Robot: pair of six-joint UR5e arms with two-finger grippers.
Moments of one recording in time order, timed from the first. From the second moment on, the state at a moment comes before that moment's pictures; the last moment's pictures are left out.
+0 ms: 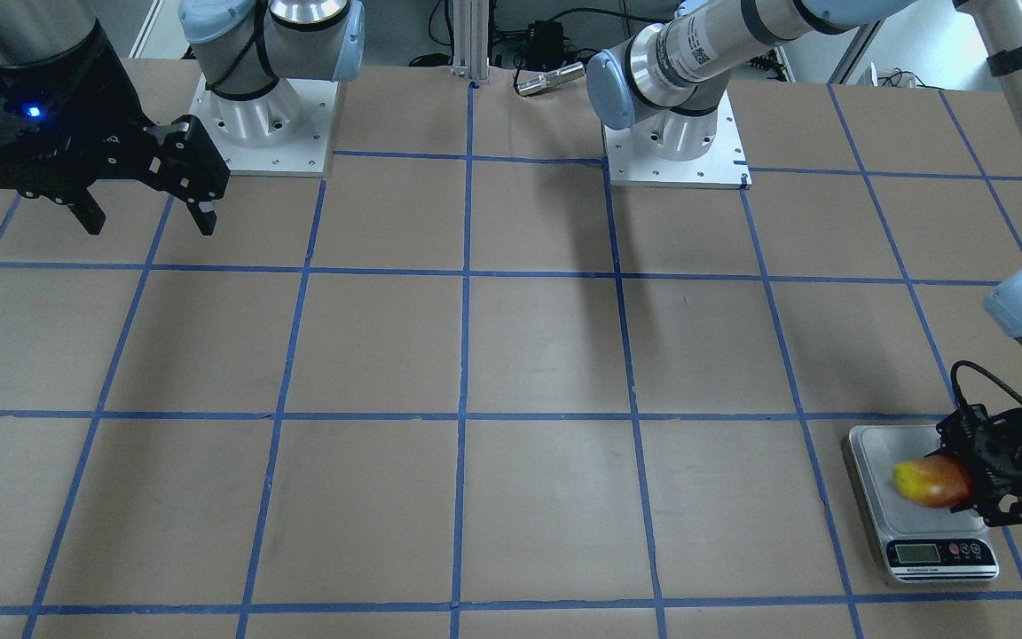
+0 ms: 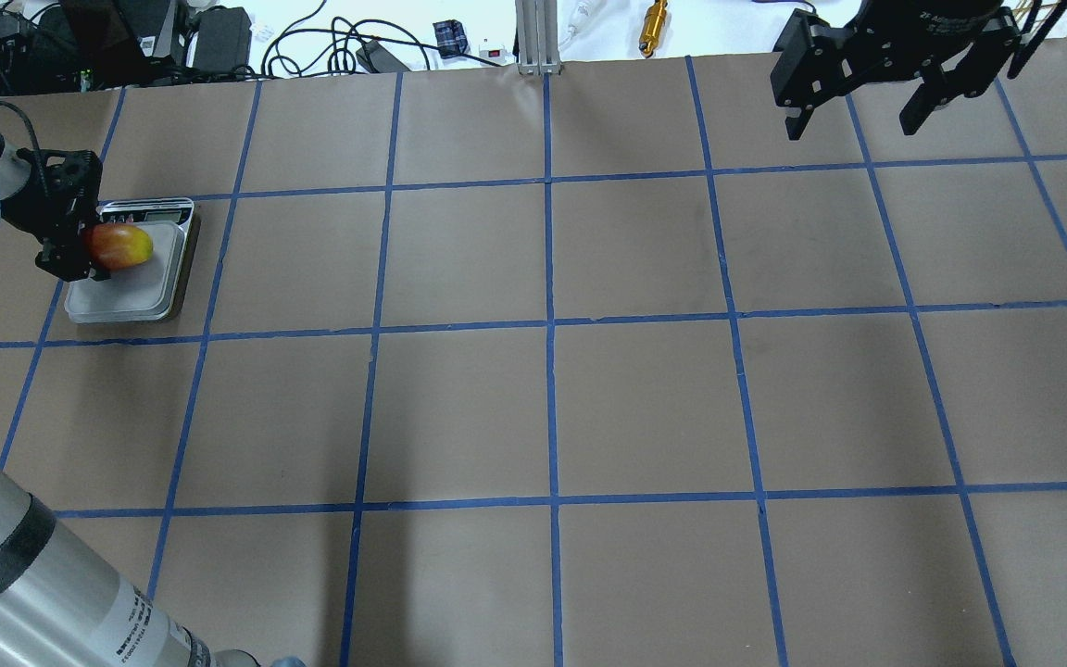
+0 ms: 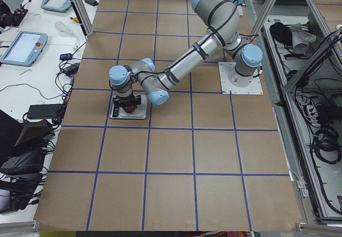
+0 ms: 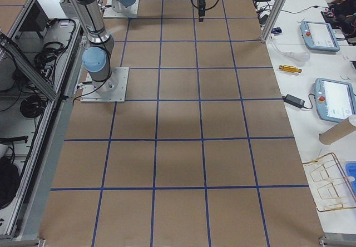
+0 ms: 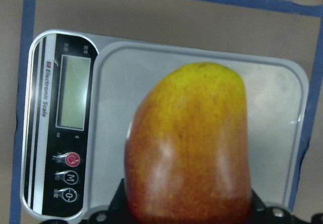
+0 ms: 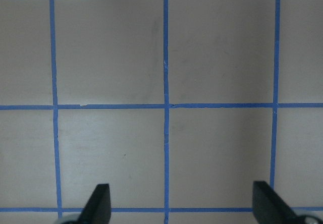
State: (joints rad) left arm -1.01 -2.21 -1.44 -1.08 1.54 1.98; right arm 1.54 -1.52 1.41 -1.53 -1.56 -0.04
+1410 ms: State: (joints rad) left arm -1.02 -1.72 -1.44 -1.58 1.58 1.61; right arm 1.54 -1.52 1.41 -1.53 -1.56 -0.04
